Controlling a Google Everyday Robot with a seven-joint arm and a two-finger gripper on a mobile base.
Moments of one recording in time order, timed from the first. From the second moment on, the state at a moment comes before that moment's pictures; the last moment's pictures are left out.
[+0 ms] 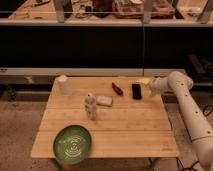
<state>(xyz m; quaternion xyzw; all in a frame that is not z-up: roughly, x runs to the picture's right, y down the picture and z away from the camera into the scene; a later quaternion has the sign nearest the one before) 0.264 -0.001 0.921 0.05 -0.24 -0.39 0.89</state>
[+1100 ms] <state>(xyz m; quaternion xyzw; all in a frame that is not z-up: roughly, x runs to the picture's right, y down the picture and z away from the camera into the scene) 0.113 0.146 0.779 0.05 -0.38 -0.54 0.75</state>
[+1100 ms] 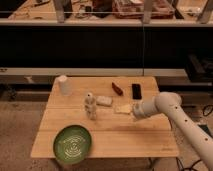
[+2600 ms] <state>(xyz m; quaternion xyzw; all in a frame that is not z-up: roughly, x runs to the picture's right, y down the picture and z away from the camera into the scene) -0.120 0.218 0.723 0.03 -0.46 -0.68 0.57</state>
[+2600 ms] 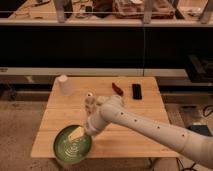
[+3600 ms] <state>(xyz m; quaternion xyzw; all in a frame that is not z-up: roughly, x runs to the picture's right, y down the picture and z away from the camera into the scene) -0.097 0.185 0.770 0.02 -0.44 -0.67 0.59</state>
